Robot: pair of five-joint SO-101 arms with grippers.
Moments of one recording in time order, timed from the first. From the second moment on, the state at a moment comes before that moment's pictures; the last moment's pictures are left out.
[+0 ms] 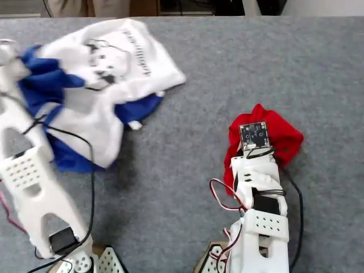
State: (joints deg) left arm -35.0 43.4 -84.9 100.2 -0.3; right arm 8.3 -66.2 93.8 22.5 13.5
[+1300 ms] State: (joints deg) left arm -16.6 53.7 -68.0 87.1 -2.7; right arm 5.1 -66.2 93.9 22.5 13.6
